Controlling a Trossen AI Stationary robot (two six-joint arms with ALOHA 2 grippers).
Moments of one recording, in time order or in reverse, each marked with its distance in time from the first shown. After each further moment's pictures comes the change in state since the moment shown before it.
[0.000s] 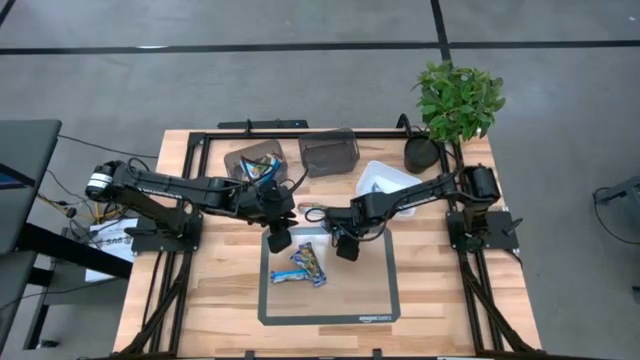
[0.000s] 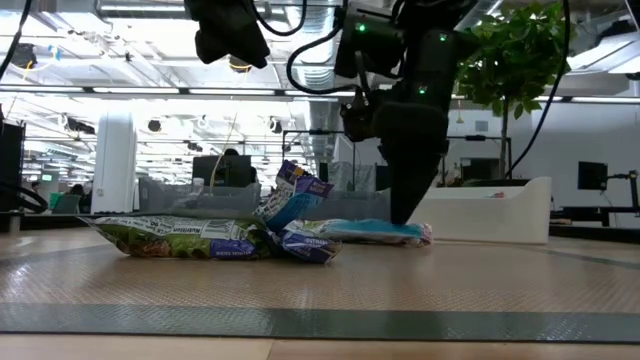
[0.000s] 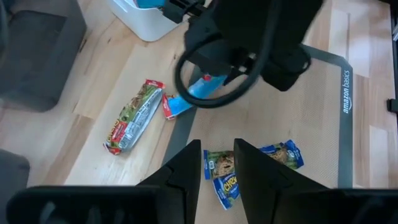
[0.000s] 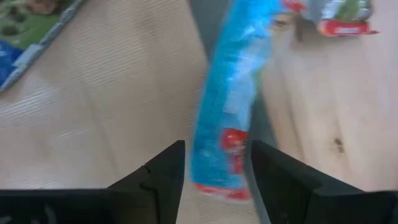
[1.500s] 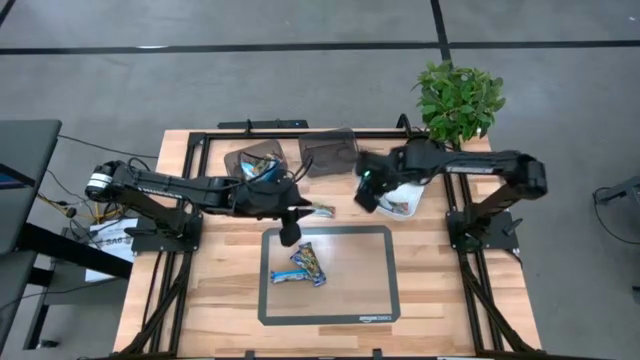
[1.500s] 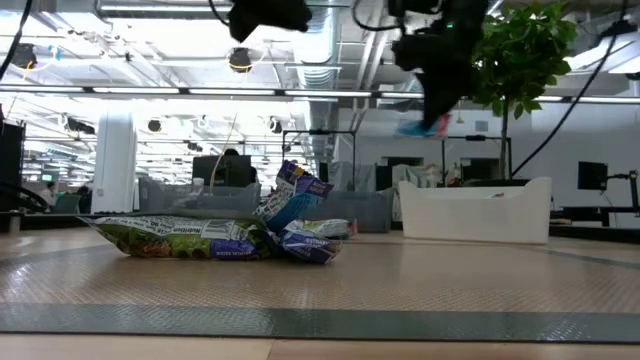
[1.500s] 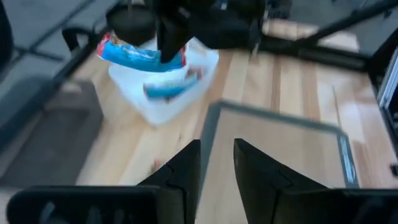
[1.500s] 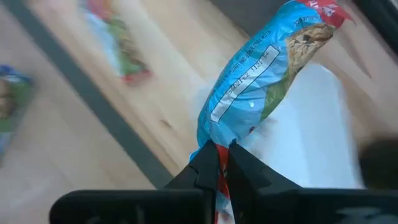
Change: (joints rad) left arm 0.008 -0.001 -0.001 0.281 -0.111 0.147; right arm -0.233 -0.385 0.049 -0.334 0.152 0.101
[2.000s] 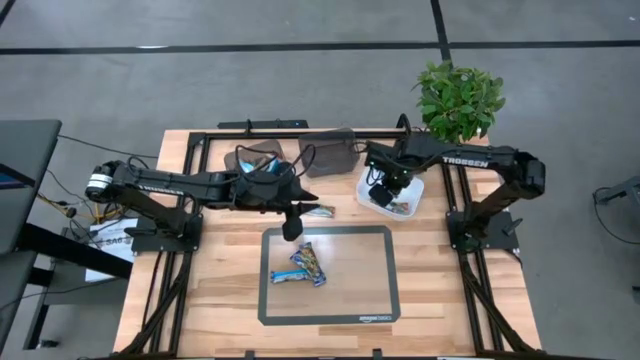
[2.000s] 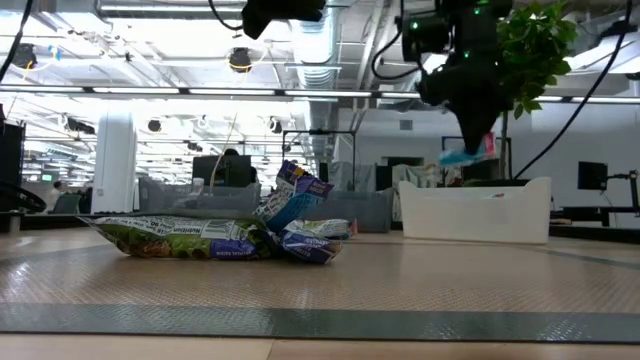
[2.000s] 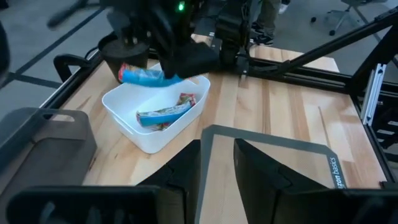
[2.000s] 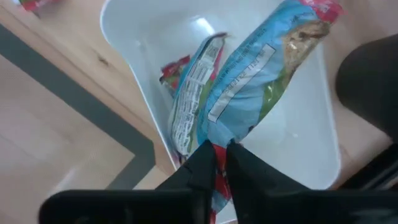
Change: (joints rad) left arm 0.051 0.000 0.000 0.105 0.079 0.066; right arm -0.149 0.010 -0.060 -0.194 -0.115 0.012
